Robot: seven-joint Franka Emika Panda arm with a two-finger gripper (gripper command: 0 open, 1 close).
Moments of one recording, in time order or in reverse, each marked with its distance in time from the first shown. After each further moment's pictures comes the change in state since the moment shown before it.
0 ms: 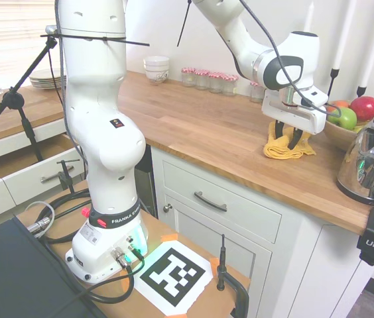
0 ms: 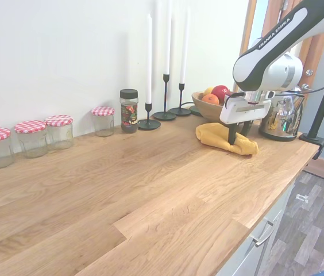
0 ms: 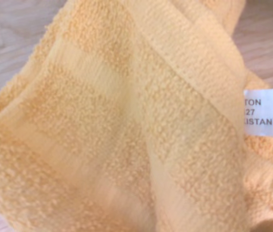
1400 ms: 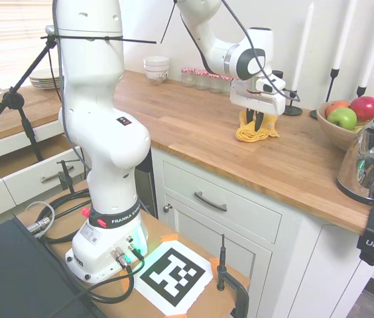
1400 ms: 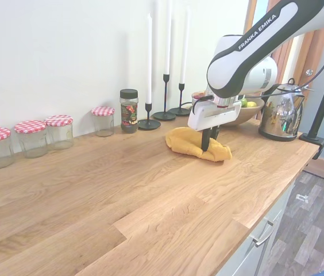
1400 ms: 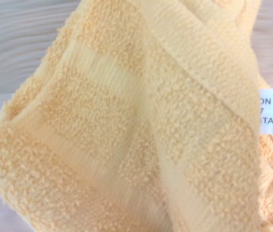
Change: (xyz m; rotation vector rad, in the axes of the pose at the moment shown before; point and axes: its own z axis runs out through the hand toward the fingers) arm -0.110 -0.110 0.001 0.005 0.018 -0.151
